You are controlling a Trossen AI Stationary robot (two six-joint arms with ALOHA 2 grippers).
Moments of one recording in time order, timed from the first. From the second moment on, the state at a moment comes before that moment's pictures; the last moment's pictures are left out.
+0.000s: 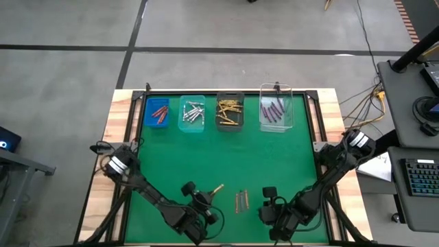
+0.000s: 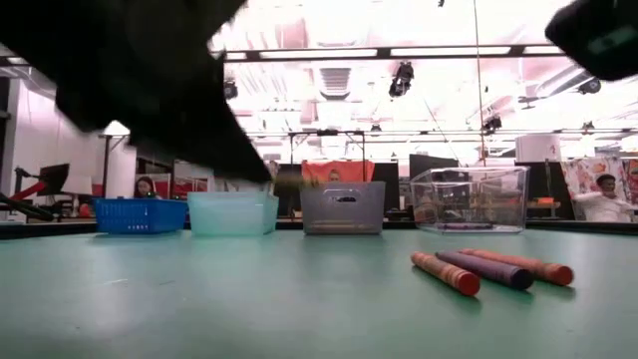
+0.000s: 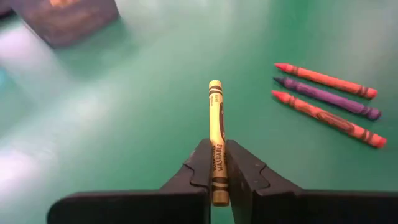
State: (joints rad) left arm -0.72 2.14 1.43 -0.66 -0.99 -1.27; right arm 0.82 1.75 1.12 -0.46 0.42 0.58
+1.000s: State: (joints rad) left arm -0.50 1.17 0.72 -0.12 -0.85 -0.26; right arm 0.50 1.68 0.97 -0.11 0.41 0.23
